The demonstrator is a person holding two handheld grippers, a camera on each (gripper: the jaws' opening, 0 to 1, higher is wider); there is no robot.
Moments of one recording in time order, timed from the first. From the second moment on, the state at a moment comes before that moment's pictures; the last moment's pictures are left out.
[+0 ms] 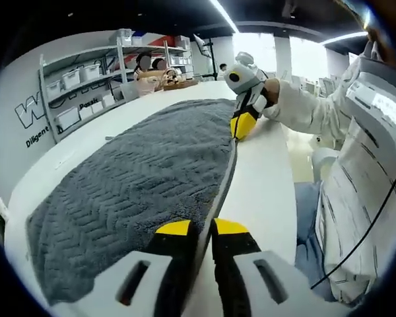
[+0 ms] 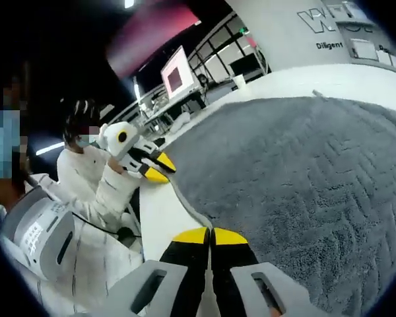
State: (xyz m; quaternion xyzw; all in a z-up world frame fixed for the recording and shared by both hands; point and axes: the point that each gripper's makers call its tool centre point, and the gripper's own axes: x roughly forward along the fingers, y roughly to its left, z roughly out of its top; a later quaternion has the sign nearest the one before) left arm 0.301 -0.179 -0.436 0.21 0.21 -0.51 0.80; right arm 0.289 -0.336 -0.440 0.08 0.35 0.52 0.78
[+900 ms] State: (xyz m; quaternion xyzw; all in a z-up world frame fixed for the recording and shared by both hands) left arm 0.298 -0.181 -0.439 0.21 0.25 -0.52 0.79; right arm 0.284 -0.336 -0.440 0.07 0.36 0.52 0.77
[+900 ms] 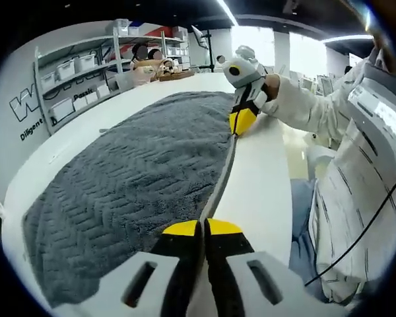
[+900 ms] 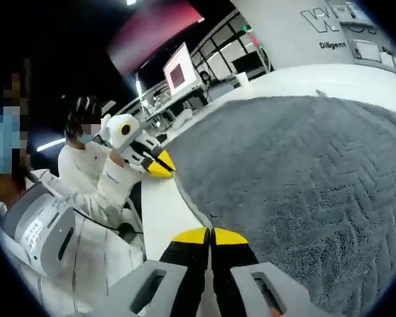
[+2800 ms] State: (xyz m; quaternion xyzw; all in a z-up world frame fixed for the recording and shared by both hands) left arm 0.297 -0.166 -0.411 0.16 0.20 -0.51 0.82; right arm 0.267 -0.351 -0.413 -0.06 0.24 0.56 0.79
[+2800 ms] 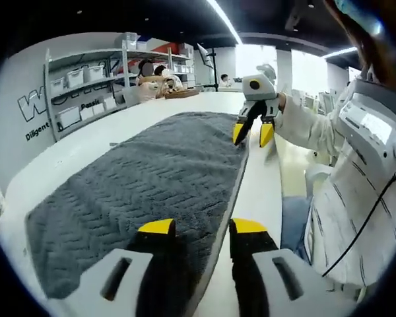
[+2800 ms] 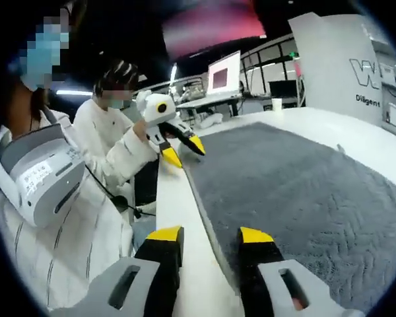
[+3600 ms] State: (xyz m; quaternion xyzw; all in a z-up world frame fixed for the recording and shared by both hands) left arm 0.337 -0.128 -0.432 0.16 0.21 -0.46 0.85; right arm 0.302 -0.371 -0.436 -0.17 0.23 0.56 0.78
